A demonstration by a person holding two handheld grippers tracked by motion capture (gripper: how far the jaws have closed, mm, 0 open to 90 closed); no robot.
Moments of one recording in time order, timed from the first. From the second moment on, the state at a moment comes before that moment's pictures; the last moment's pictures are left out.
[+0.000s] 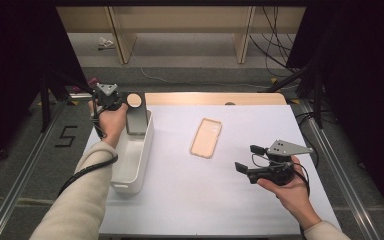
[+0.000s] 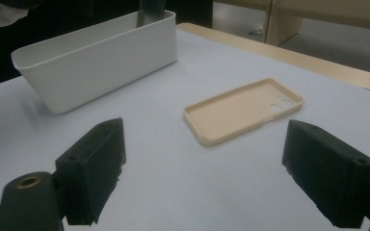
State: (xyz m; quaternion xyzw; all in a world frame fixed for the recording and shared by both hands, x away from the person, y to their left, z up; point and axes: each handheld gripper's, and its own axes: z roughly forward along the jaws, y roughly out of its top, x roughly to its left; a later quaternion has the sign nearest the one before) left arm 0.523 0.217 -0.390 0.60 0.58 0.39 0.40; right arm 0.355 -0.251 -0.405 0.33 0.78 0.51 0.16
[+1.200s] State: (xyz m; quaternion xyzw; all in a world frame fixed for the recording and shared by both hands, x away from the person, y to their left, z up) left arm 0.530 0.213 -0.404 0.63 0.56 0.40 0.37; right arm 0.355 -0.252 -0.405 0.33 0.78 0.51 0.15
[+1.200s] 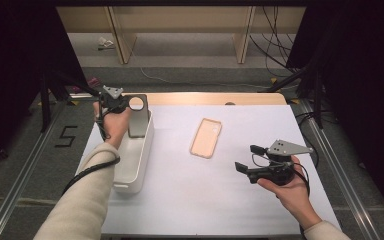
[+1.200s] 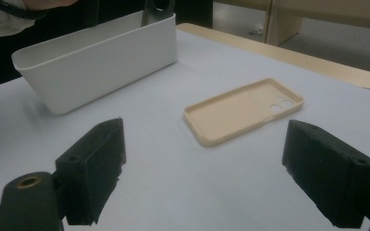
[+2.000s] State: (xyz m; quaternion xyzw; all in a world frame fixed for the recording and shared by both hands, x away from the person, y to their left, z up) left arm 0.514 0.217 -0.391 0.65 0.55 0.36 0.38; right arm 0.355 -0.251 -0.406 0.34 0.78 0.51 0.15
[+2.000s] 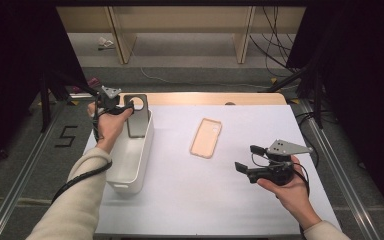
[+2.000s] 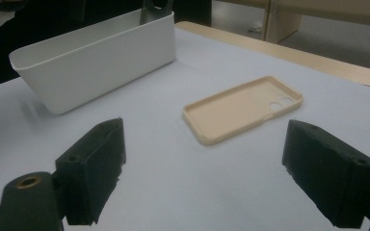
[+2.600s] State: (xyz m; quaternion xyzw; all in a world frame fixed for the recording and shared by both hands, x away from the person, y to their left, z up) left arm 0.462 0.223 -0.380 0.68 0.51 0.31 0.41; right arm 0.357 -0.251 -0.407 0.34 0.78 0.51 0.15
